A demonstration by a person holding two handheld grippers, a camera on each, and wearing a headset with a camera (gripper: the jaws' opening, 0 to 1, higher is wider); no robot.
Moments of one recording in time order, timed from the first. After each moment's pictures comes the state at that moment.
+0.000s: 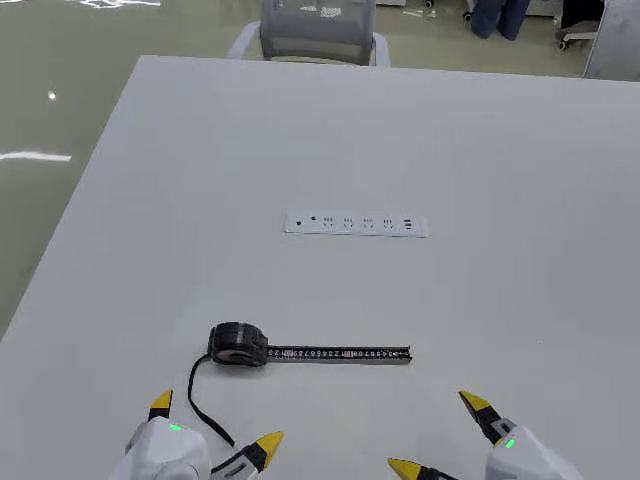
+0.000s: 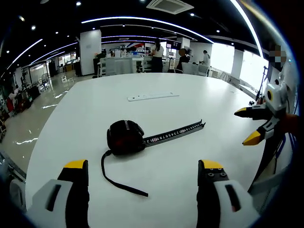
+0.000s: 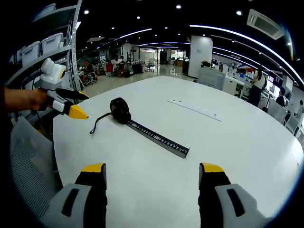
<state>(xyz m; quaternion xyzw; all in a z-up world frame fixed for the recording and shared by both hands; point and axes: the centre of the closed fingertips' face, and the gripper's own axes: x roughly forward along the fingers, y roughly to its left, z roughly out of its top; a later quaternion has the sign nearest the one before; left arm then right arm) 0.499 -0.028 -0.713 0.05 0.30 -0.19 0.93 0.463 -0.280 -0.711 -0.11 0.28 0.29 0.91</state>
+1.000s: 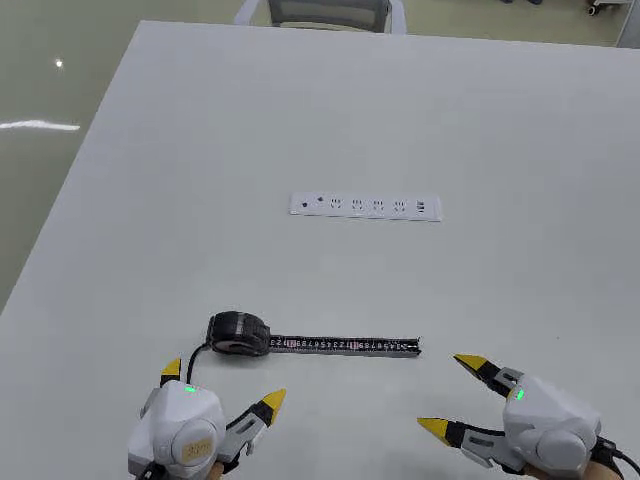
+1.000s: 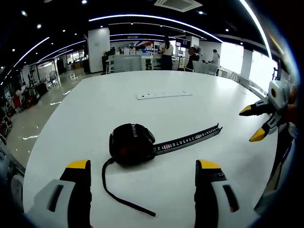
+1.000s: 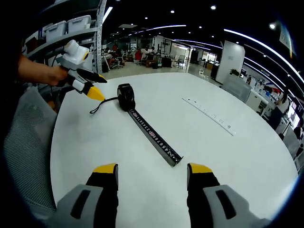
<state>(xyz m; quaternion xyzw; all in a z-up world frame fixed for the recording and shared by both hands) 0.541 -0.031 -0.736 0.05 0.31 -0.15 0.94 0.509 -0.298 -0.734 -0.20 0.28 0.41 0.85</state>
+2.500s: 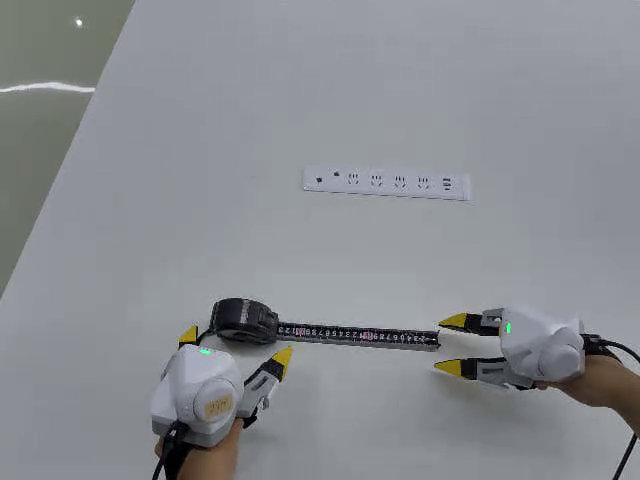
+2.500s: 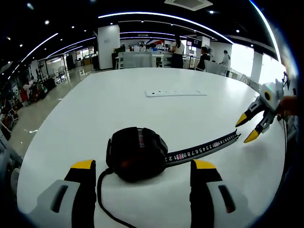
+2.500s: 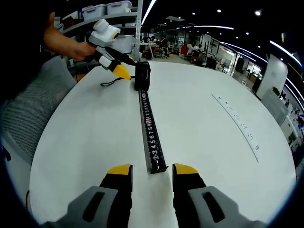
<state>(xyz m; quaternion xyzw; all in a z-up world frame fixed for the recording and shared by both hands) 0.583 -0.032 -0.764 0.04 0.32 -0.10 0.94 0.572 -0.296 -0.794 -0.27 0.28 0.57 0.73</state>
